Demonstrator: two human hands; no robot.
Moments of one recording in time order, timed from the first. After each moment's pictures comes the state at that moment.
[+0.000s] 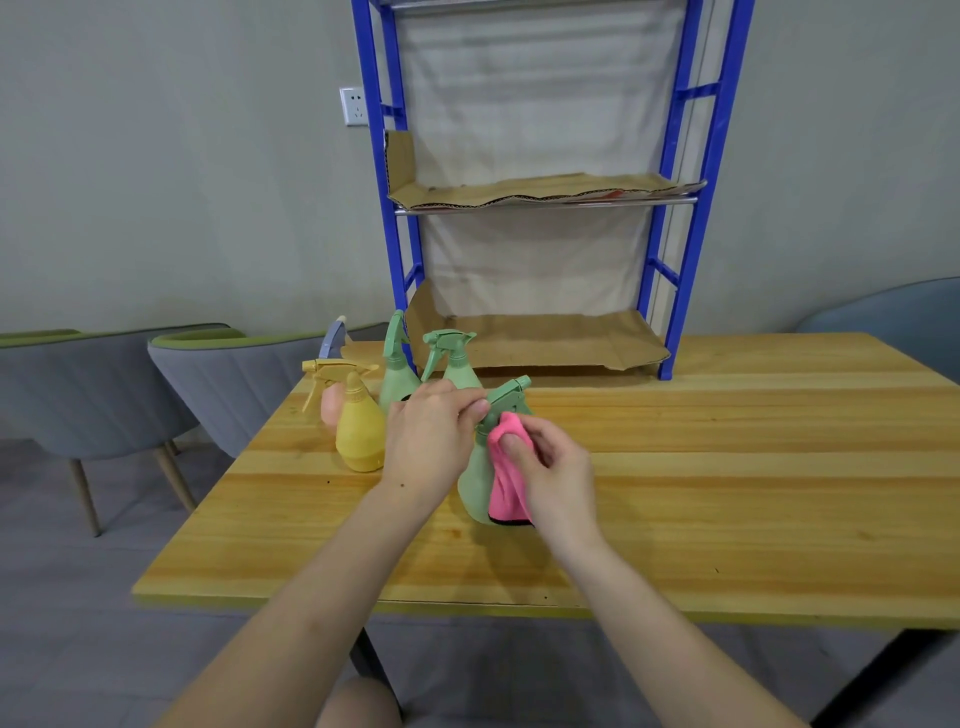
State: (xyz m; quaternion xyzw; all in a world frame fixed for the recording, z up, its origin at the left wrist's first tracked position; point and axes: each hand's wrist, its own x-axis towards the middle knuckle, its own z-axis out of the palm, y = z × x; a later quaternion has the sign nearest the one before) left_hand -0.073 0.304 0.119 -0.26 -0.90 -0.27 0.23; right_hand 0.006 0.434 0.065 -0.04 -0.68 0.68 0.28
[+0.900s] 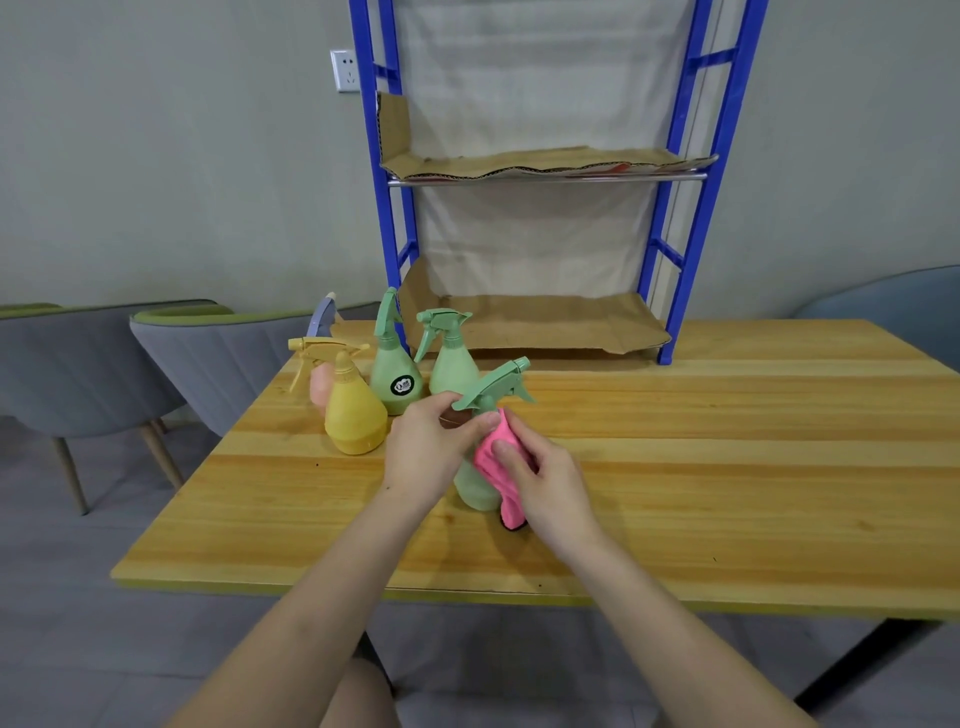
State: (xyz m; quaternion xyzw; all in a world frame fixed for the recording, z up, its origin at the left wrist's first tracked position) left_hand -0.077 0.302 0.080 -0.17 -0.86 -0.48 0.05; right_hand 0.000 0.447 0.038 -0.05 -0.80 0.56 0.21
